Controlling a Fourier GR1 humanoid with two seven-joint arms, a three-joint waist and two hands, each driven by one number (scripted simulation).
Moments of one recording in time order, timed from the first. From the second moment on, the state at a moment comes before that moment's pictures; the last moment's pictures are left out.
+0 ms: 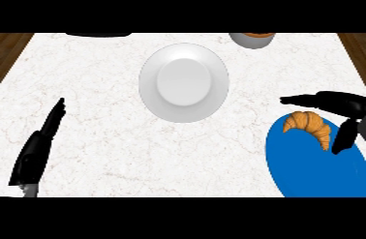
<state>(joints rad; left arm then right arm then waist) 0.03 0.47 -0.12 -1.46 0.00 0.19 -0.12 -0.68 -0.77 0.63 -0.68 0.45 0.46 -0.80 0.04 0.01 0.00</state>
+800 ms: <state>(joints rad) 0.08 0.46 -0.08 -1.48 -0.01 0.17 -0.14 -0.72 -0.66 0.68 -0.48 0.46 0.37 -0.92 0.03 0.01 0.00</state>
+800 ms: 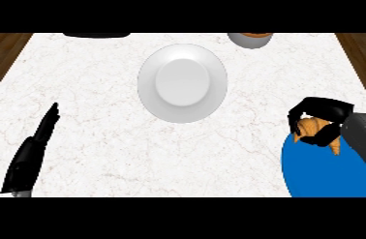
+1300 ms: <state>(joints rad) 0.07 0.46 -0.07 -1.46 -0.01 0.16 -0.14 -0.82 -0.61 0.49 -0.26 0.37 0.11 -0.43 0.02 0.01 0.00</state>
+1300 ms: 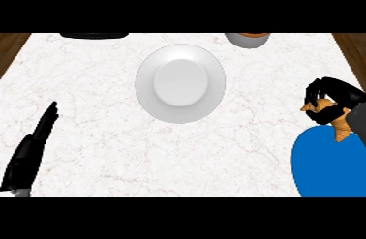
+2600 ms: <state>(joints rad) 0.12 0.44 -0.03 -1.49 -0.03 0.16 -0.12 -0.86 -0.55 0.40 -1.03 0.31 -0.27 0.00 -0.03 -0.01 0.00</state>
